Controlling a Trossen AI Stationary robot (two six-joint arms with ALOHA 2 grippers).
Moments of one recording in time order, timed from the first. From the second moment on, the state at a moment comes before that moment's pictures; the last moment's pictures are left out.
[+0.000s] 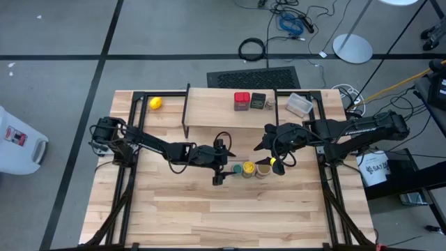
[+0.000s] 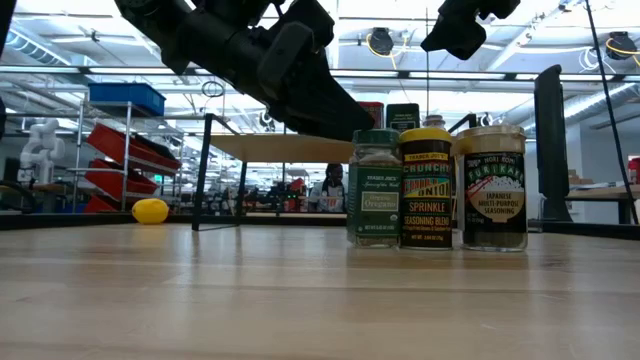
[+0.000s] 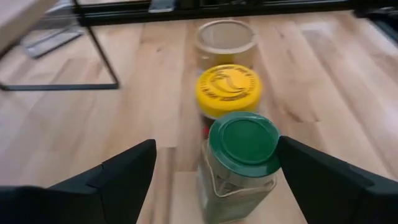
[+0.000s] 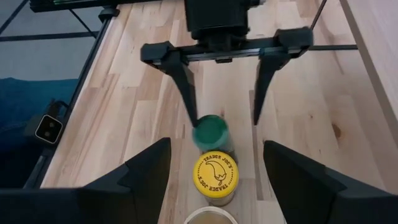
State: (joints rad) left arm -0.12 1.72 0.91 0.35 -0.10 0.01; right arm 0.10 1.14 0.99 -0.51 -0.05 0.15
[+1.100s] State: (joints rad) left arm -0.10 1.67 0.90 0.23 -0.09 0.03; right arm 0.10 1.14 0.99 -0.51 -0.05 0.15
